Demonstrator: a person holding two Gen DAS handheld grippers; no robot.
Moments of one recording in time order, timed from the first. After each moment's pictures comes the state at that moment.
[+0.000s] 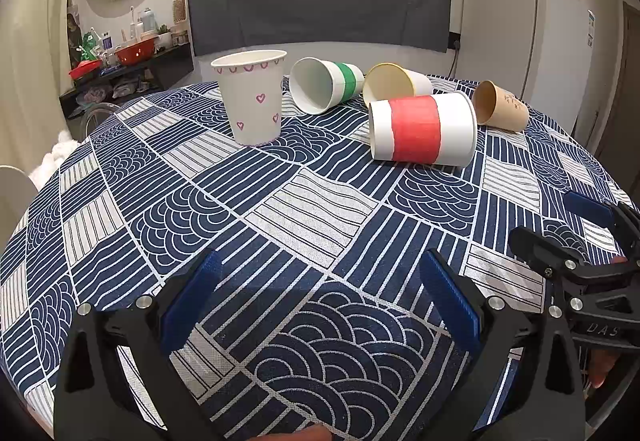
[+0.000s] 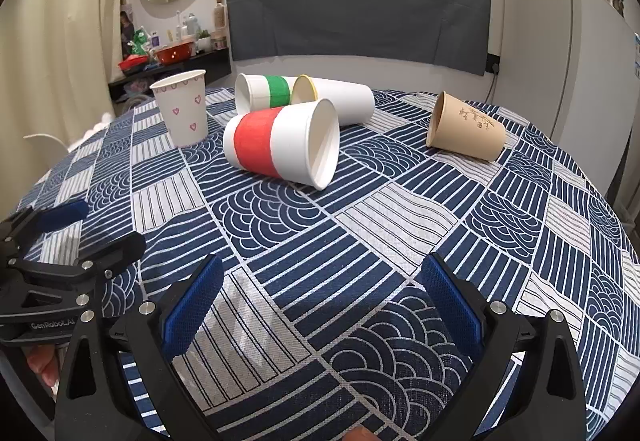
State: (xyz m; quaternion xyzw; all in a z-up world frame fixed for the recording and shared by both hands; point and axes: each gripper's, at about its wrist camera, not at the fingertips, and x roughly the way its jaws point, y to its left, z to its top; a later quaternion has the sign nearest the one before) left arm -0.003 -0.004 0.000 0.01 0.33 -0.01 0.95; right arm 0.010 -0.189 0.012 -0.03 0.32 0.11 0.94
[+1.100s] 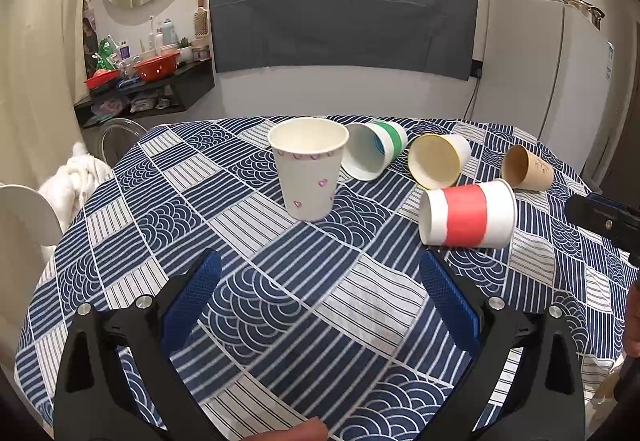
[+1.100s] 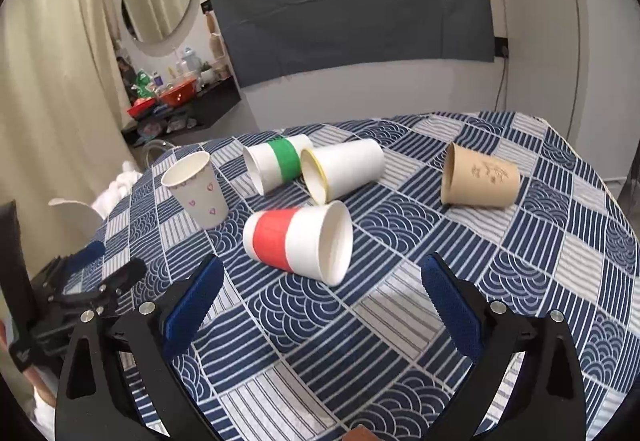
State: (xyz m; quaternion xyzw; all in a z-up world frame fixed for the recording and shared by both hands) left arm 0.039 0.048 0.063 -0.01 0.31 0.01 0.95; right arm 0.067 -0.197 0.088 0.05 0.34 0.15 0.93
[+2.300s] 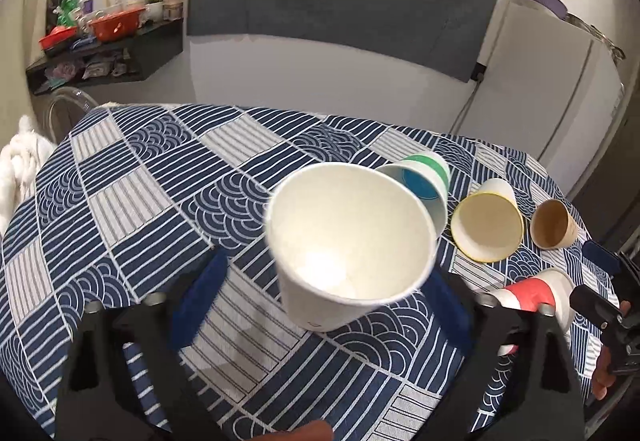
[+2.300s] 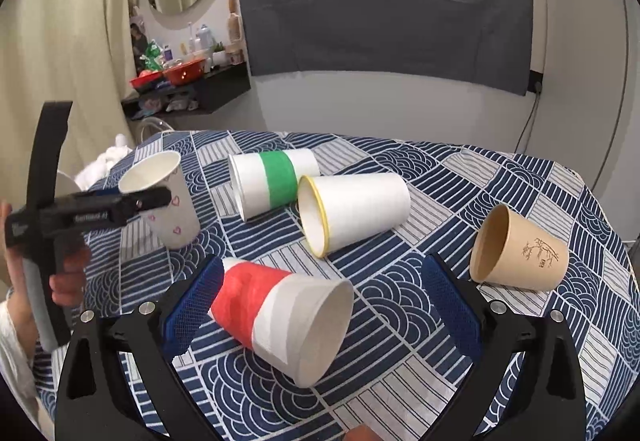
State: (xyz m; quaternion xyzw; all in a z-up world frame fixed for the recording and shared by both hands) left arm 0.180 0.091 0.040 -0.07 0.36 -0.06 0.93; right arm 0.145 -0.167 0.063 -0.02 0.33 0.17 0.93
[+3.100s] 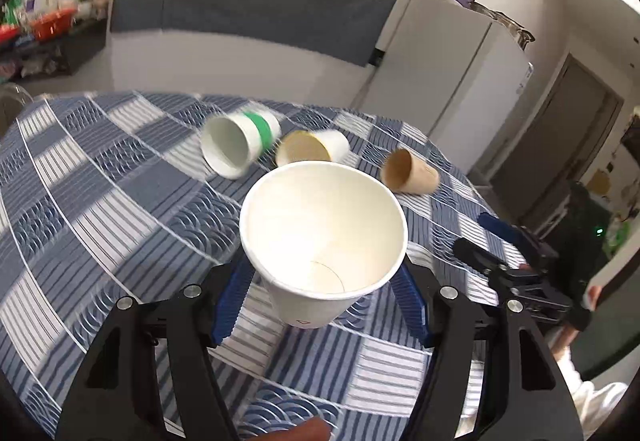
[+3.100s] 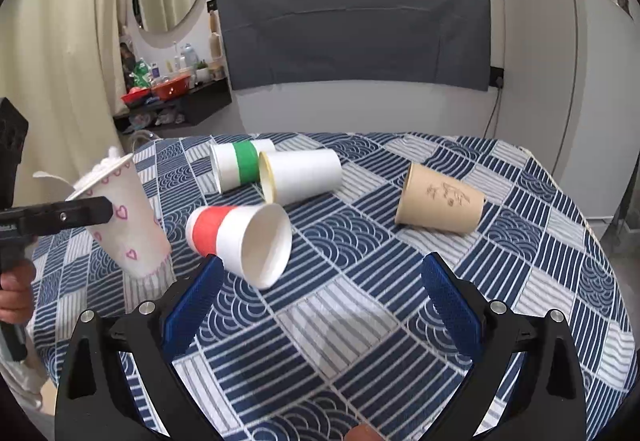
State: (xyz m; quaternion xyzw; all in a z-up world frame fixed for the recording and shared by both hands) left arm 0.074 0.021 0.073 -0.12 0.37 -0.21 0.90; right arm 0.070 -0.242 0.068 0.01 0.31 0.14 0.94
